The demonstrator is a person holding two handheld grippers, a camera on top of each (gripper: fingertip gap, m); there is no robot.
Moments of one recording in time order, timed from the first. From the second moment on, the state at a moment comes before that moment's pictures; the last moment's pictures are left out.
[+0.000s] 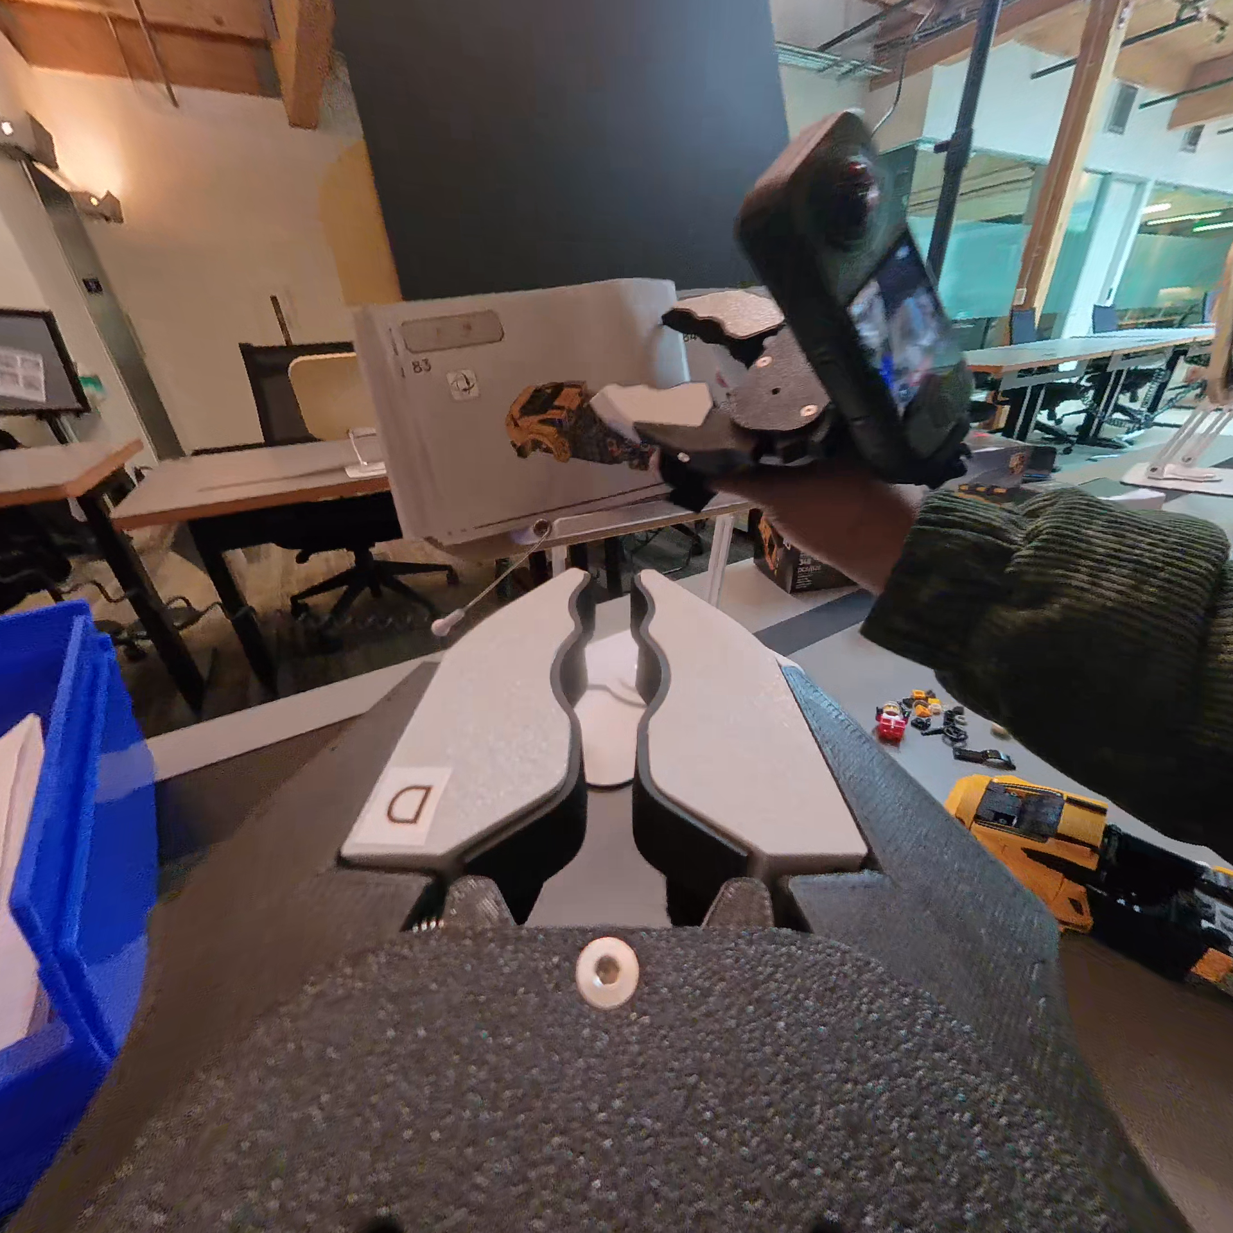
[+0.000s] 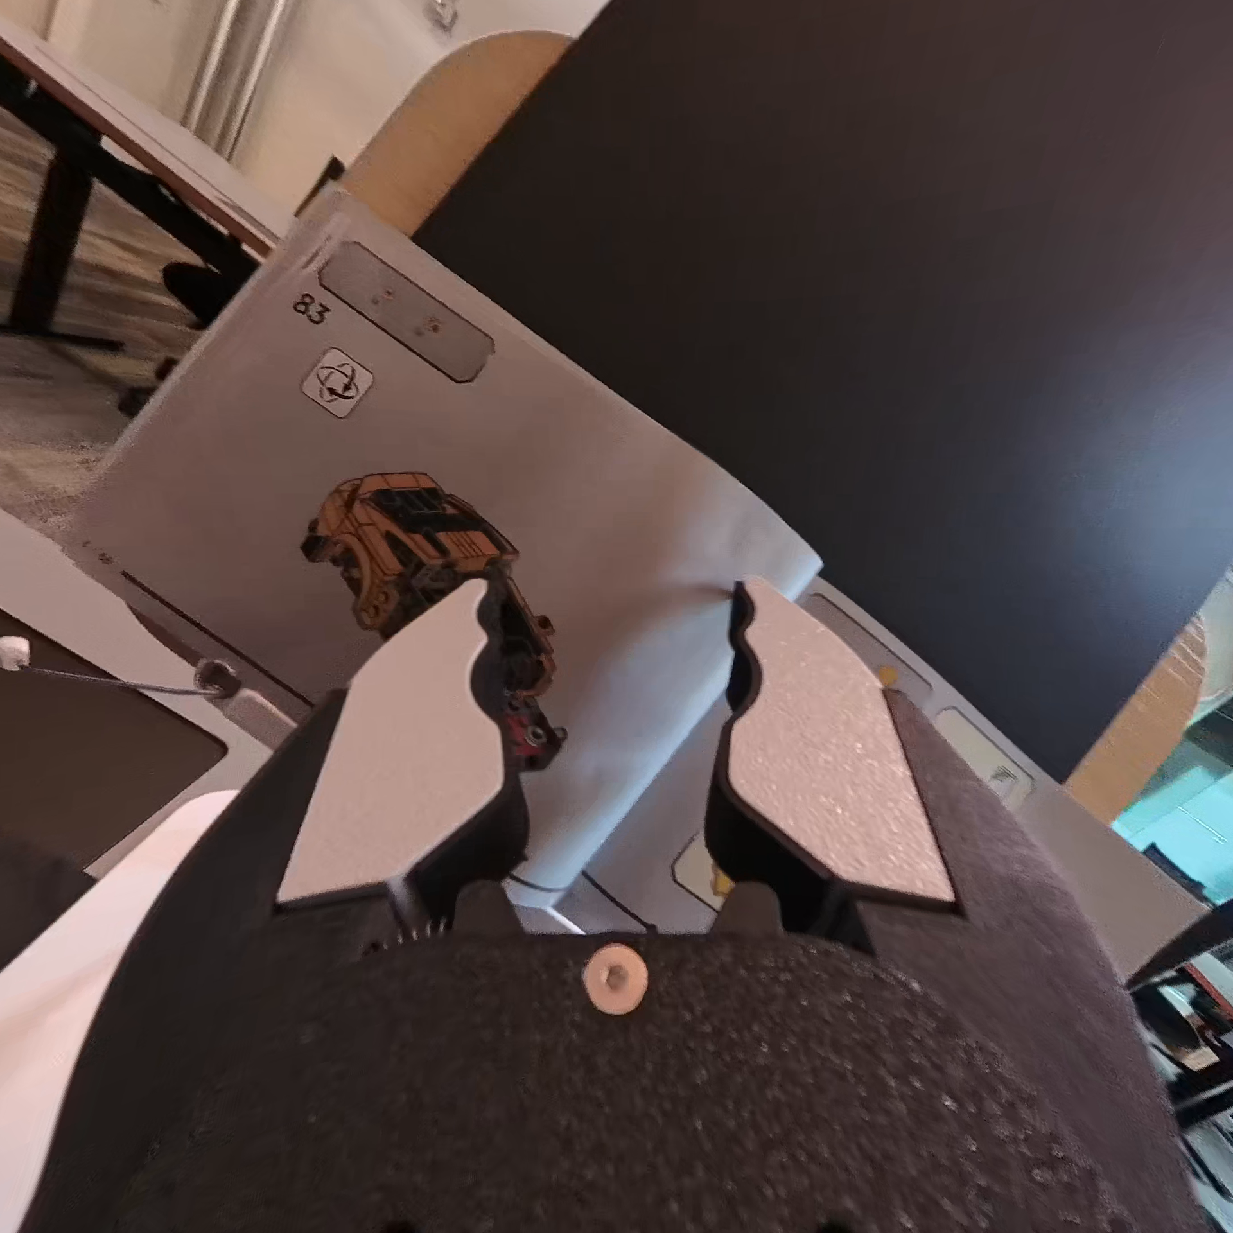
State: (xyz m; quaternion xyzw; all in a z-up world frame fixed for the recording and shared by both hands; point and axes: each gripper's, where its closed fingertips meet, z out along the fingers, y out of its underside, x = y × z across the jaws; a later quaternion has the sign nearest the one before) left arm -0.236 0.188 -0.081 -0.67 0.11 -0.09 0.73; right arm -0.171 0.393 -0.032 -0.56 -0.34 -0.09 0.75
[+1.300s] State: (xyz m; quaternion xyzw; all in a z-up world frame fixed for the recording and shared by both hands) left arm -0.199 0.215 -0.095 -0.69 0.15 -0.10 0.71; right arm -0.133 0.396 -0.032 -0.57 -0.40 -0.05 0.71
